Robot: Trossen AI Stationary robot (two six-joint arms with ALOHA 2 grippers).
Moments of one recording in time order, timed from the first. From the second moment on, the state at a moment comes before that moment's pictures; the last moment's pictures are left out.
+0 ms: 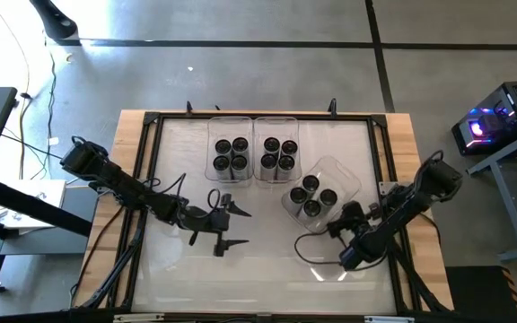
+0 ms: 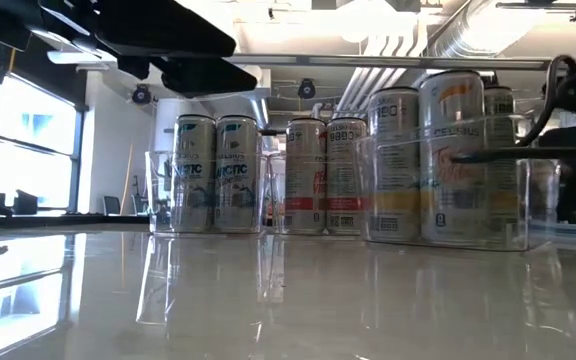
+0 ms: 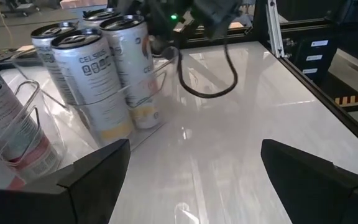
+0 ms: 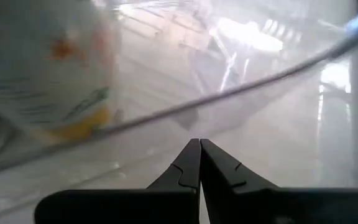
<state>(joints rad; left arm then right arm) -0.42 1.50 0.61 0.55 -0.35 -0.03 0.78 1.68 0.77 -1.14 0.66 2.06</state>
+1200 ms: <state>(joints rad) -0.37 1.62 0.61 0.56 -0.41 -0.12 0.73 1.87 1.08 -0.57 0.84 1.55</state>
